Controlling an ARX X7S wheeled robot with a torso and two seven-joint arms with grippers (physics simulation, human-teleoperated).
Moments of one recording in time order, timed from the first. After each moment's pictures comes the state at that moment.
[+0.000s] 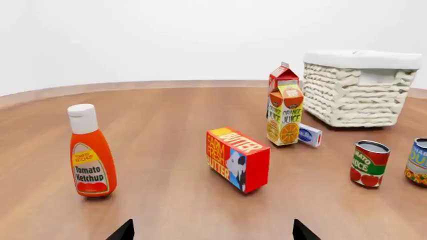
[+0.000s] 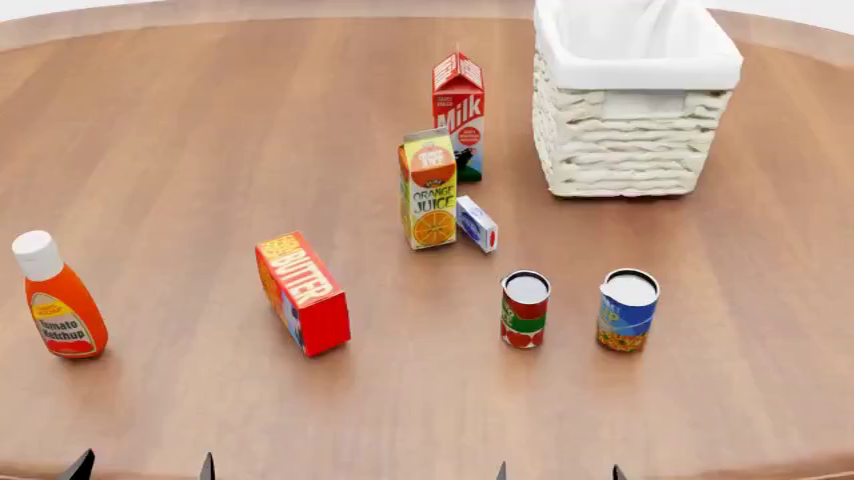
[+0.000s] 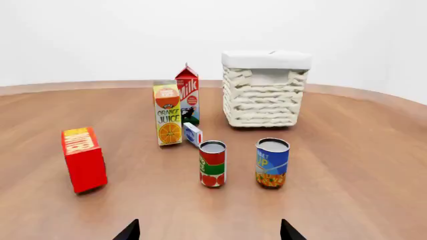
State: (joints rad) left arm 0.00 0.00 0.00 0.00 0.00 0.00 0.00; right arm 0.00 0.00 0.00 0.00 0.00 0.00 0.00
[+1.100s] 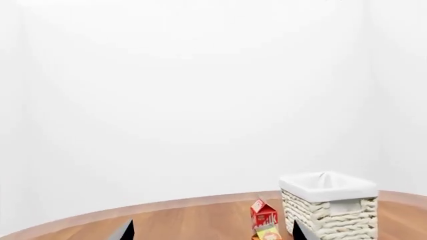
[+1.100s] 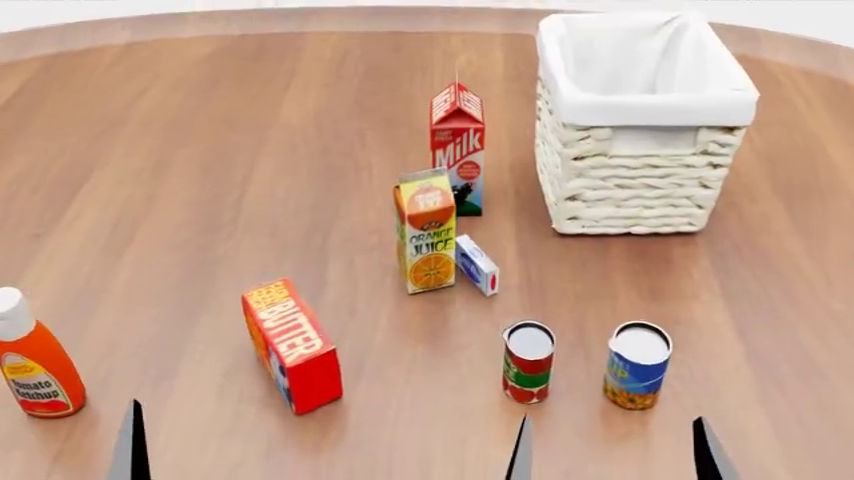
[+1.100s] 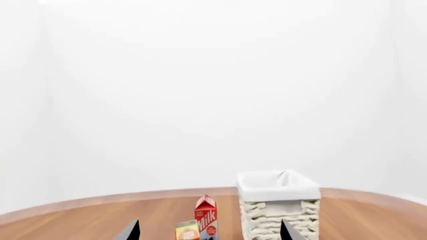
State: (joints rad) left arm 0.23 -0.13 0.18 0.89 0.06 -0.27 -0.12; right arm -0.27 0.14 -0.04 -0.88 0.17 0.23 0.12
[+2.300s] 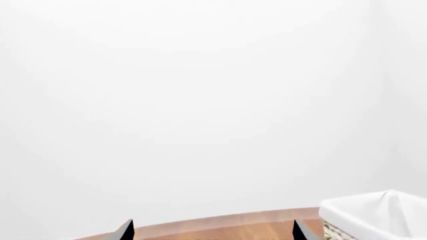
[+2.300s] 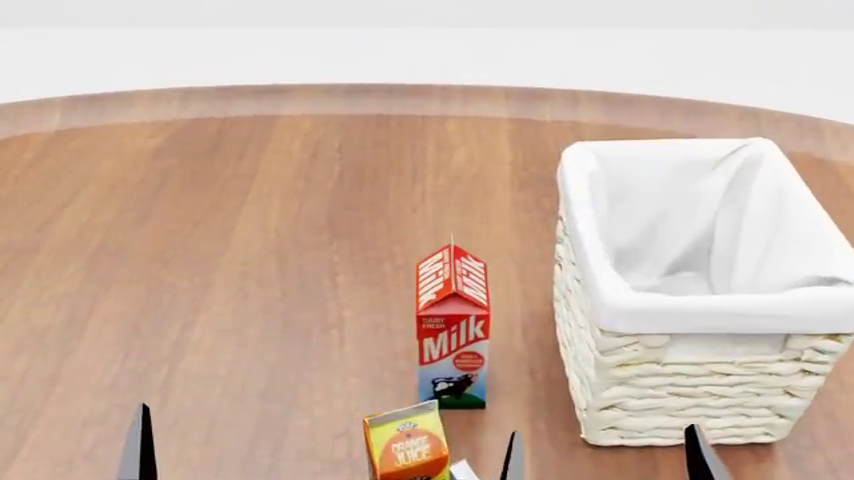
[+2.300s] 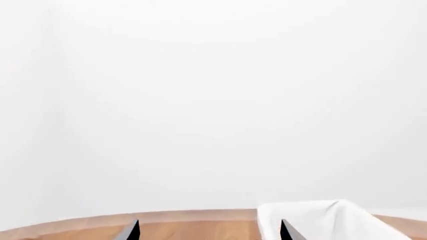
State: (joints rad) left arm 0.22 -0.19 0.23 0.91 0.04 -0.28 -0.18; right arm -0.31 0.23 -0.04 -0.92 0.27 0.20 0.15
